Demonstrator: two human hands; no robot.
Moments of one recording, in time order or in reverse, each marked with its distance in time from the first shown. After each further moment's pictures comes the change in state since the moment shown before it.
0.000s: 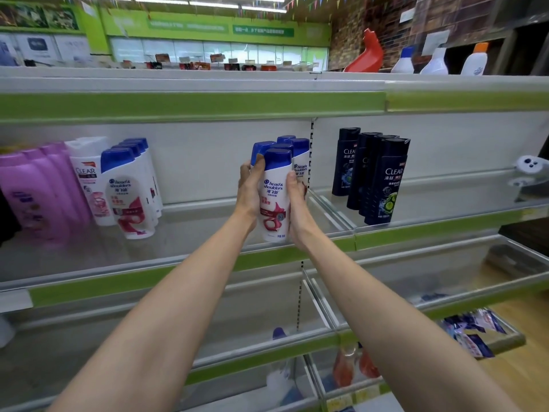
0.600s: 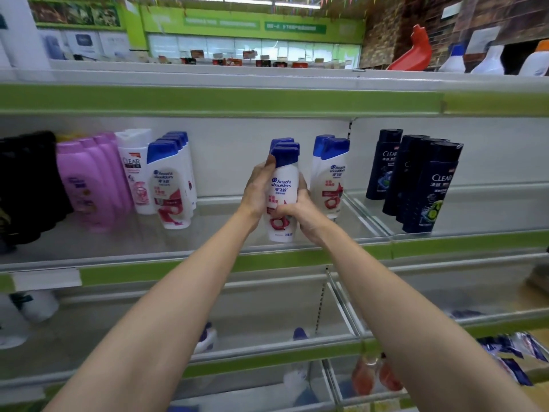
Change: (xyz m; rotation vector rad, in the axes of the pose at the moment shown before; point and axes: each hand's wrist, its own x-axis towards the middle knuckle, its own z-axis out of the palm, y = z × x) left_hand -0.001 0.013 -0.053 0.038 -0.033 -0.046; right_hand 0.005 -0.007 0.033 -0.295 -0.265 0.014
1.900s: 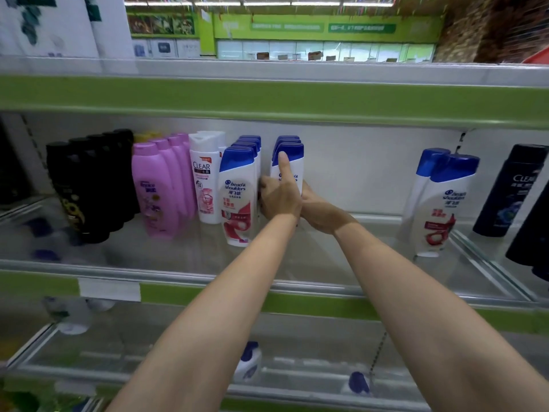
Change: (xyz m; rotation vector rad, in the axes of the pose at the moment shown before) left_hand 0.060 -0.003 -0.077 0.251 0.742 -0.078; right_hand 0.112 -0.009 0.092 -0.121 -0.387 -0.128
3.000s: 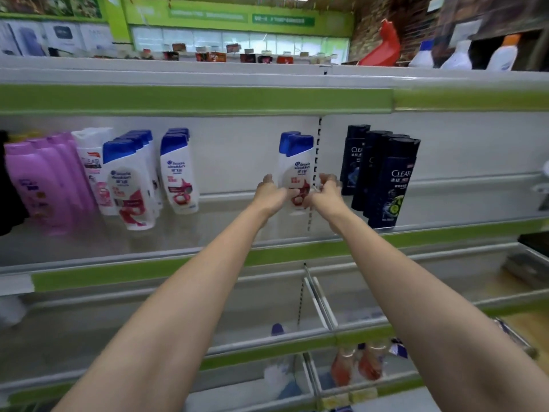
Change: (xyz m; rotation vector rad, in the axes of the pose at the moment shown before) left_hand -0.145 0.012 0.080 0.383 -0.696 0.031; right_hand -0.196 0.003 -0.132 -0.100 0.679 0.310
